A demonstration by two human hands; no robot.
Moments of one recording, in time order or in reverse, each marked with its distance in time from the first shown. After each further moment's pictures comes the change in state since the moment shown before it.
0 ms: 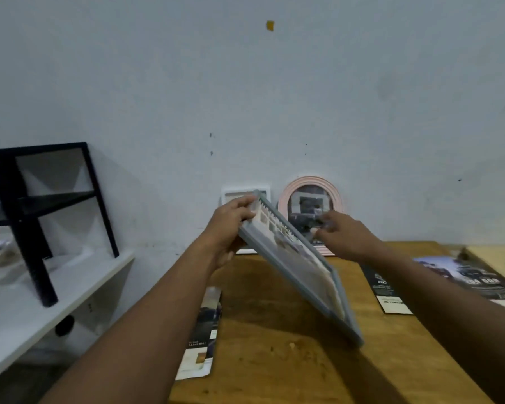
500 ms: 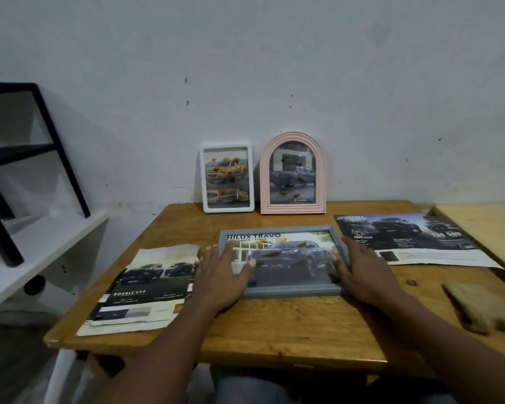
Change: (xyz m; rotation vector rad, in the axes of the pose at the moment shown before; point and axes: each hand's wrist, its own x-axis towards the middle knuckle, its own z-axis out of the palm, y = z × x) left_hand -0.032 -0.201 -0.025 1.132 0.034 0.047; right_hand -0.076 0.137 0.073 -0.362 0.075 0.100
